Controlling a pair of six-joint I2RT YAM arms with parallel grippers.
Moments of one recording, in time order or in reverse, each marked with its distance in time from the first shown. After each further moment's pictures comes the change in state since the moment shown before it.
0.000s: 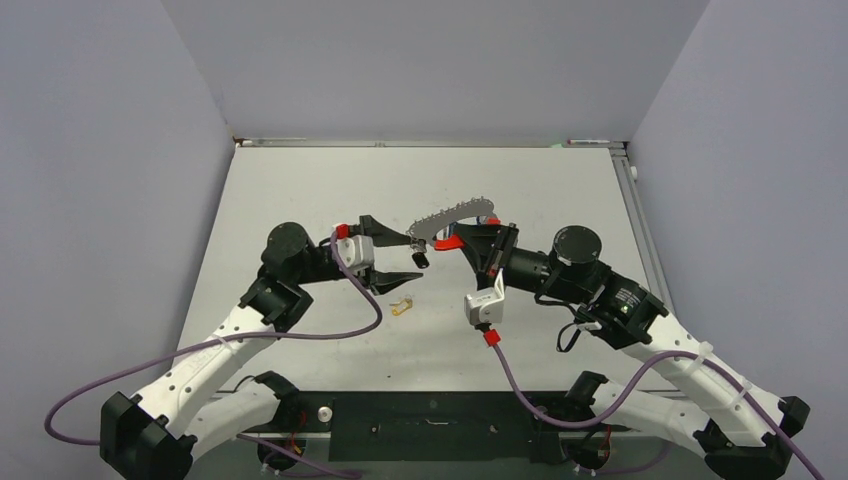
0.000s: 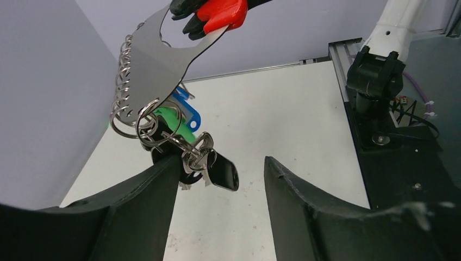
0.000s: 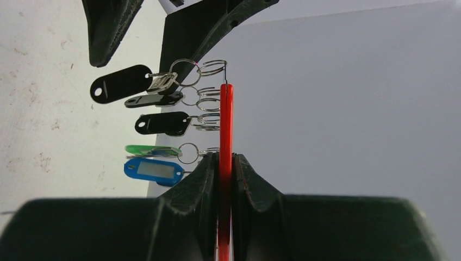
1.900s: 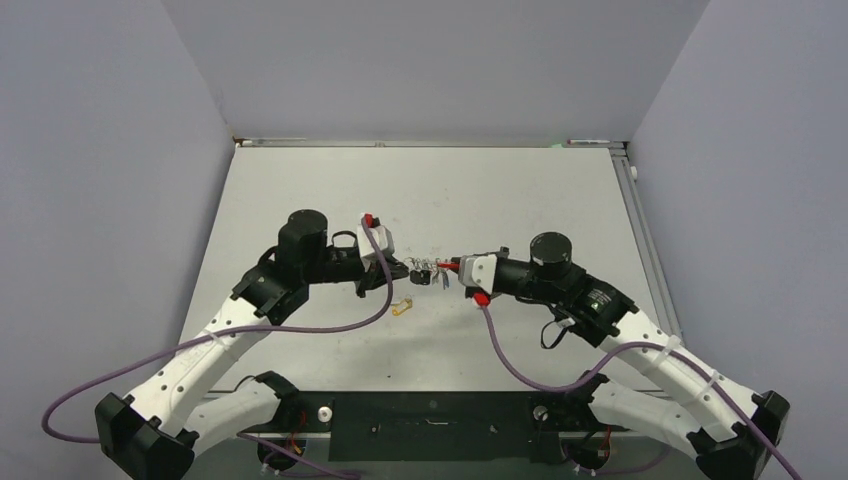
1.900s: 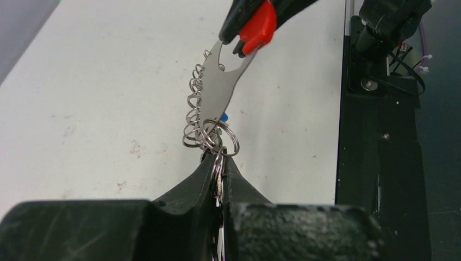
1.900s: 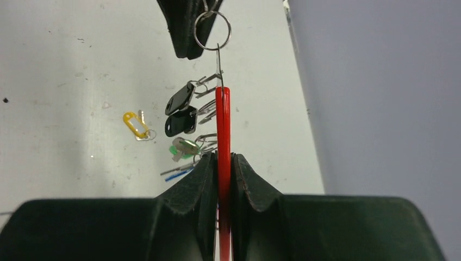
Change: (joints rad) left arm -0.006 0.005 0.141 -0.565 -0.146 0.097; right arm -0.035 0.003 -0.202 0.061 -0.010 0.595
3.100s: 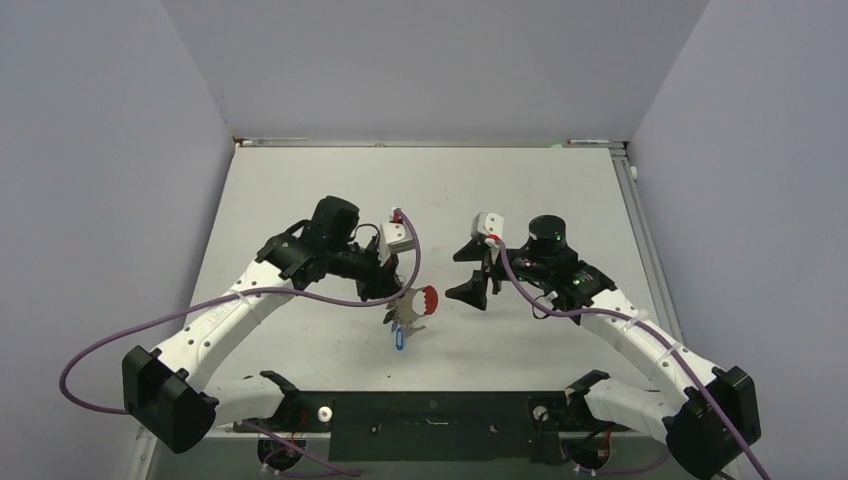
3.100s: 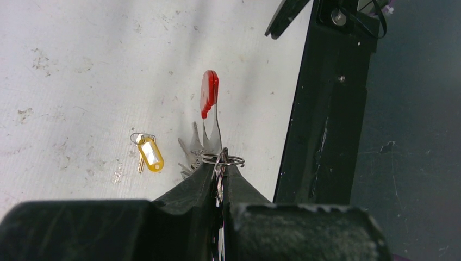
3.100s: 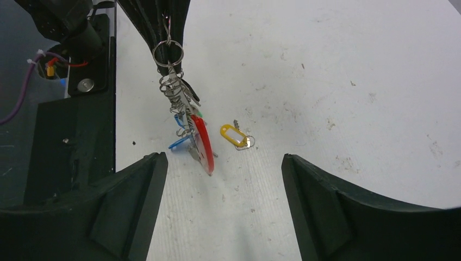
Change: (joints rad) left arm -0.012 0.251 0.196 -0.461 0.001 0.047; right arm -0.290 0.183 -0.099 0.176 -0.466 0.578
